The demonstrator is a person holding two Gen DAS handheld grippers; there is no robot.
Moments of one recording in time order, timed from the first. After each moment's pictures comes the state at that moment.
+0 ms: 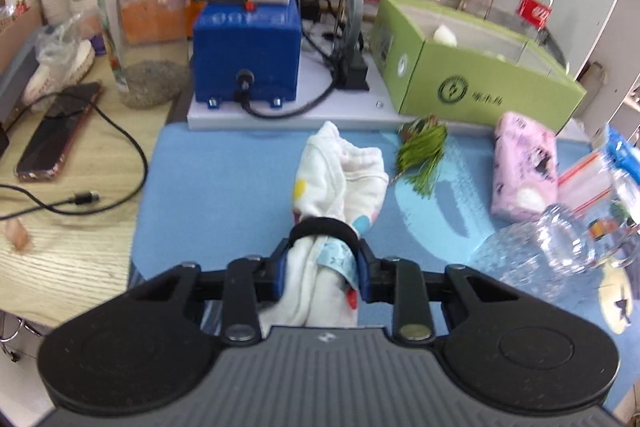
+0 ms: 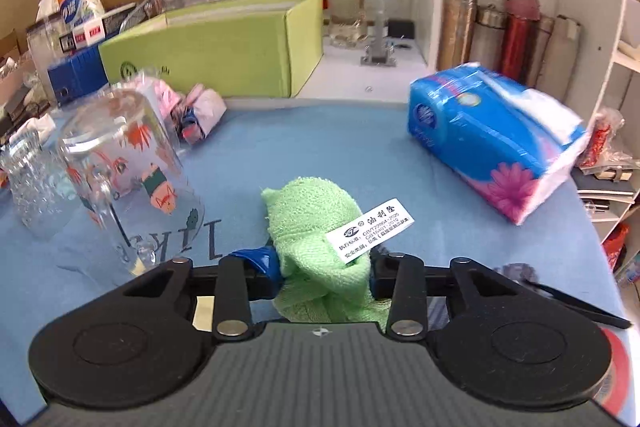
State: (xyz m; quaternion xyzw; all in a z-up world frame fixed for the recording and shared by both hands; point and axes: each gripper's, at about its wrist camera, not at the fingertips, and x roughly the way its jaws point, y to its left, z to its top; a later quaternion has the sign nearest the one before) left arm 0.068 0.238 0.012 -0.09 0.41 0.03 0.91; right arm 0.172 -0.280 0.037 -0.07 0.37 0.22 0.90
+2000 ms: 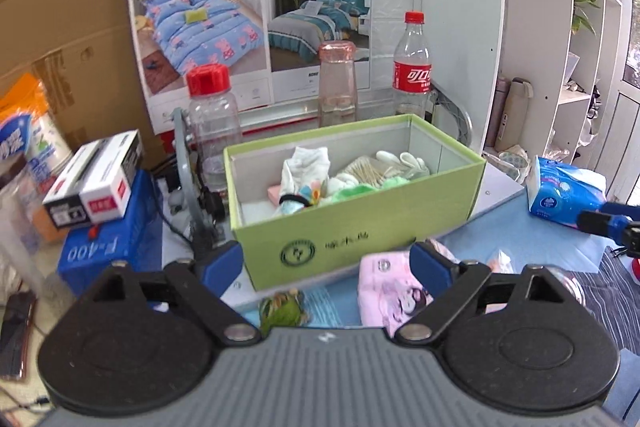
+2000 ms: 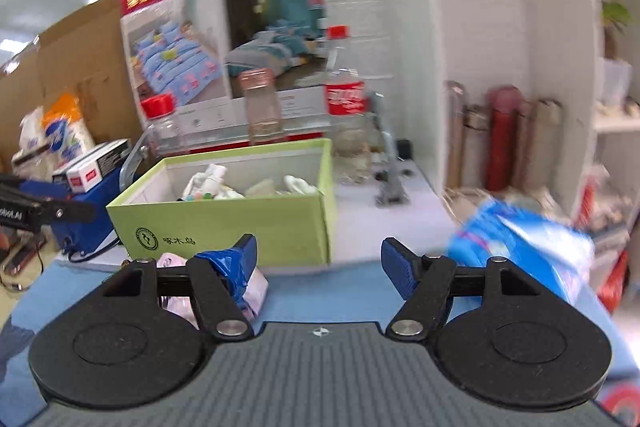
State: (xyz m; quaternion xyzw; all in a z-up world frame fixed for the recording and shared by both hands) left arm 0.139 0.102 0.075 0.04 0.29 -0.05 0.96; right arm 0.167 -0.213 0.083 0.04 0.26 0.14 0.96
